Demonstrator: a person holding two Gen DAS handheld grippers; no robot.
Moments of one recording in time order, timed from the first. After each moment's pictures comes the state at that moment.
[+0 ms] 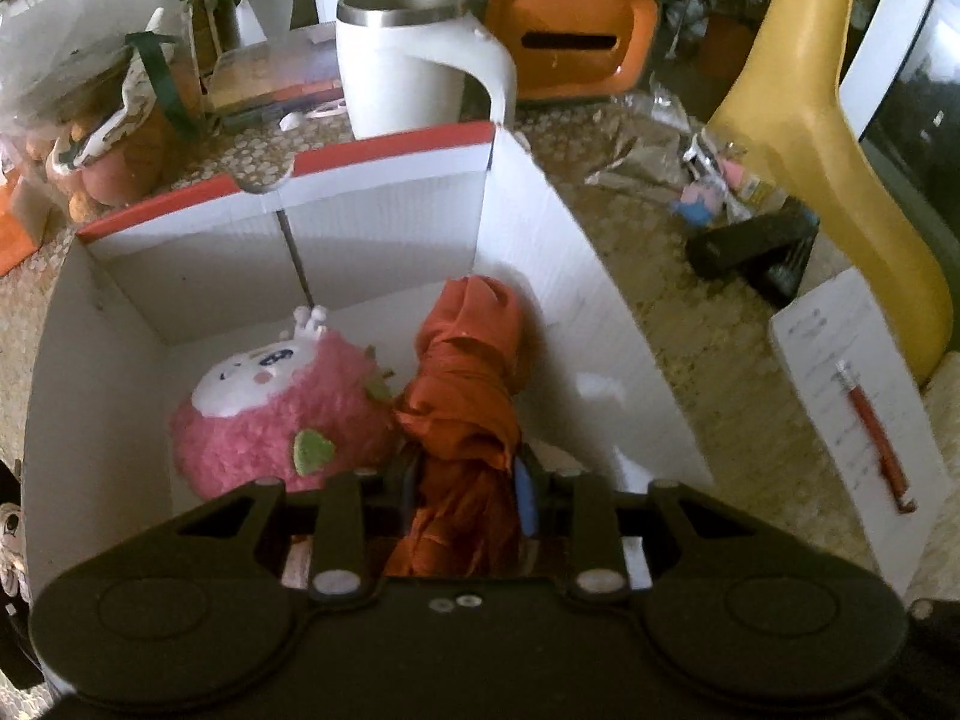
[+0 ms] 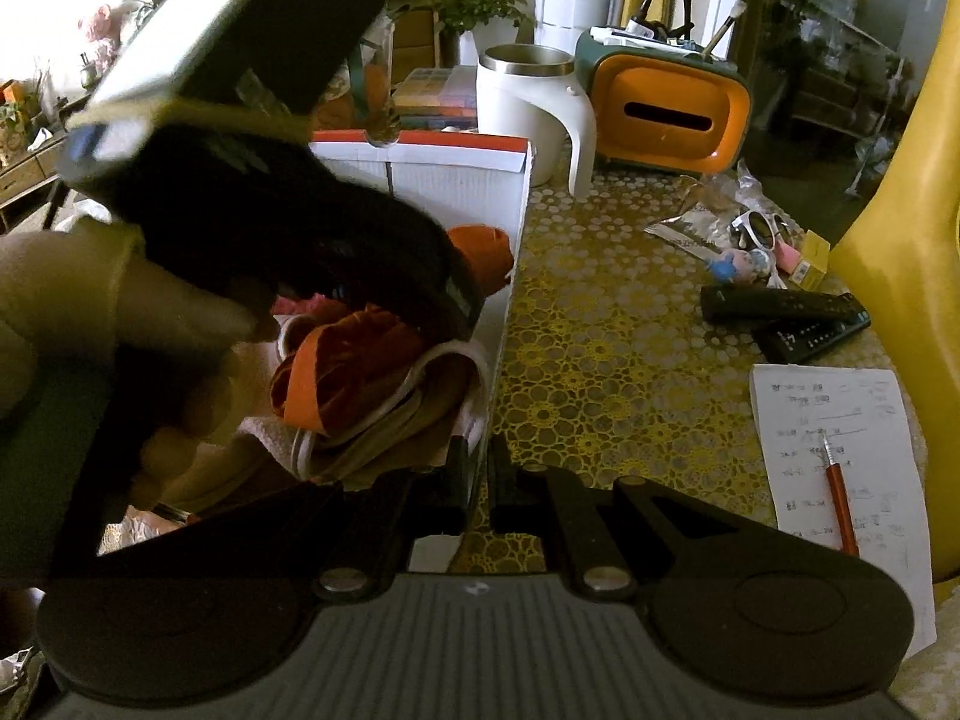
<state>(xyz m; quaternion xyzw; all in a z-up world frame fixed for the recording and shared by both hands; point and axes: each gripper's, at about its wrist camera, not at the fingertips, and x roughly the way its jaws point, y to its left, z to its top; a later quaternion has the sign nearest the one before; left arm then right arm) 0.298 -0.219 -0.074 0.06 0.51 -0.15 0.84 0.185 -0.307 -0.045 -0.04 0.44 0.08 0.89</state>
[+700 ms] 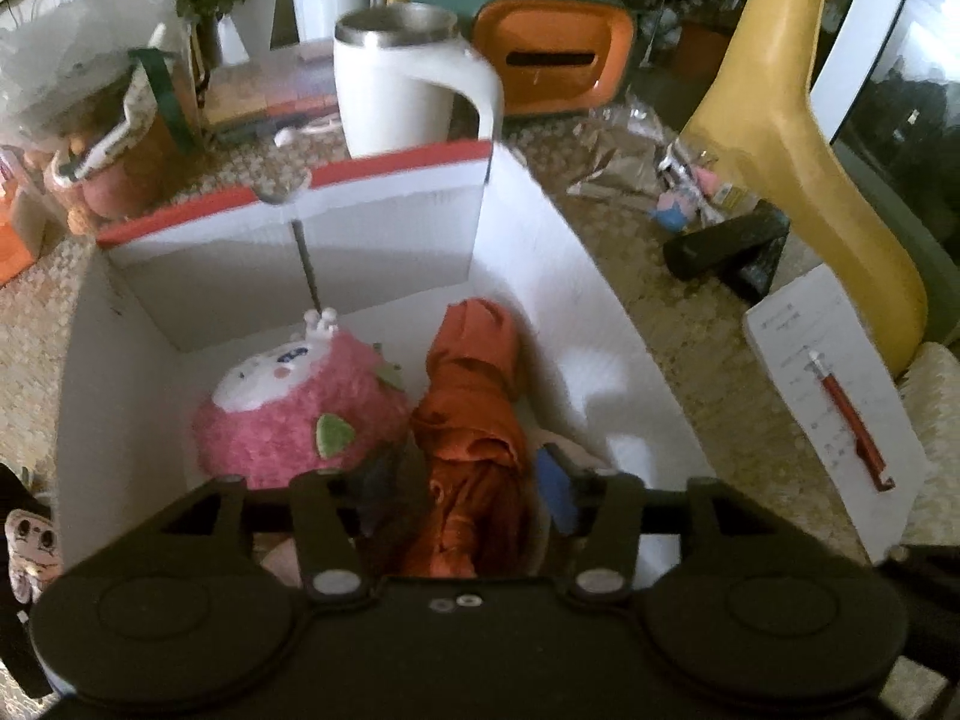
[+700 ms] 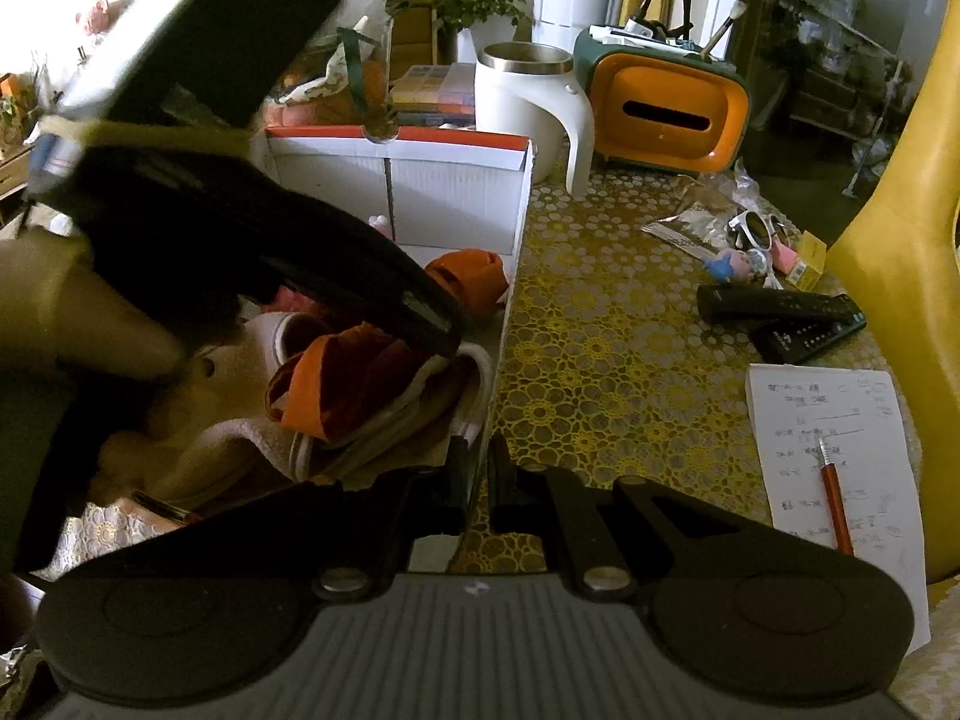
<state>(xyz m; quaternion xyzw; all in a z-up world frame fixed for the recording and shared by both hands) 0.285 -0.199 -0.056 0.05 0.49 -0.18 0.85 0.185 -0.308 -0.046 -0.04 0.44 0.07 0.89</state>
